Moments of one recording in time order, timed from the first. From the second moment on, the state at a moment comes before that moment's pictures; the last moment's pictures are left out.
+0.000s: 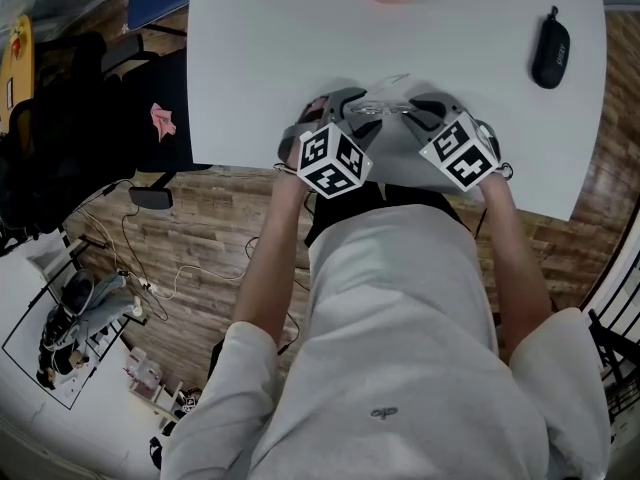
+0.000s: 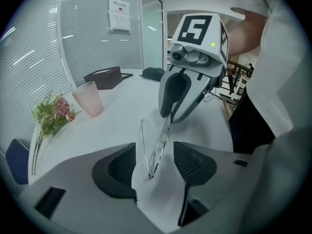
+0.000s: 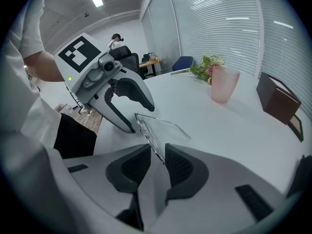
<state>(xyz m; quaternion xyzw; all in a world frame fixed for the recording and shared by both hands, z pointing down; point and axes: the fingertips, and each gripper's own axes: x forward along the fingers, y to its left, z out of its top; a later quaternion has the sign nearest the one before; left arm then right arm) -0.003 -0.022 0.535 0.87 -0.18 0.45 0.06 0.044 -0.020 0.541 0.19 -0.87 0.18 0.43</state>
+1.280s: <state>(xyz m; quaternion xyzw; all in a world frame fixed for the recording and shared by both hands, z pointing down) 0.005 -0.023 0.540 0.87 -0.19 0.45 0.08 0.042 -0.019 0.541 0.19 -0.87 0.19 0.43</state>
